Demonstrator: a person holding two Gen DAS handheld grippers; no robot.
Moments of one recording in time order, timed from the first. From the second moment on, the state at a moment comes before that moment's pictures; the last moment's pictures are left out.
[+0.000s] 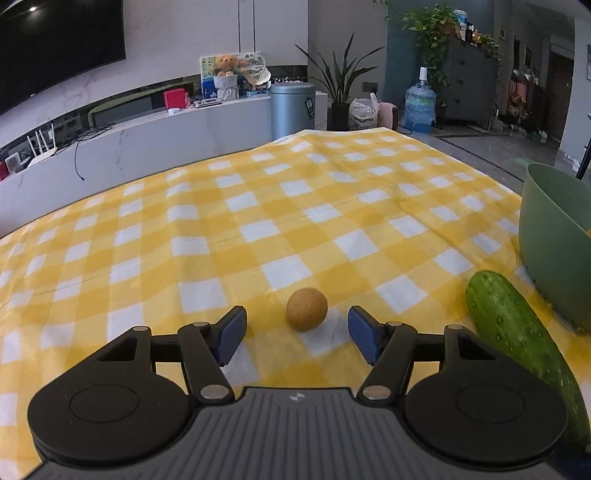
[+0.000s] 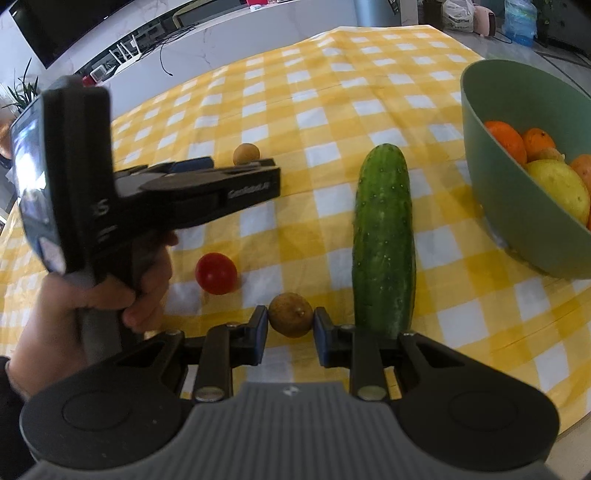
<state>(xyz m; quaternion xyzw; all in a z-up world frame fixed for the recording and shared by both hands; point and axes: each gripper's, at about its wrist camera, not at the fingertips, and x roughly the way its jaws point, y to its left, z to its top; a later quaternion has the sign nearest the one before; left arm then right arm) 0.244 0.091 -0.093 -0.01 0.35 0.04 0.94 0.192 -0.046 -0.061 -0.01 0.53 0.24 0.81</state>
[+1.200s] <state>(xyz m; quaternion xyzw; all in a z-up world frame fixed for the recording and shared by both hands) 0.221 -0.011 0.027 -0.07 0.25 -0.20 0.94 0.202 -0.231 0.030 0.28 0.35 0.14 0.88</state>
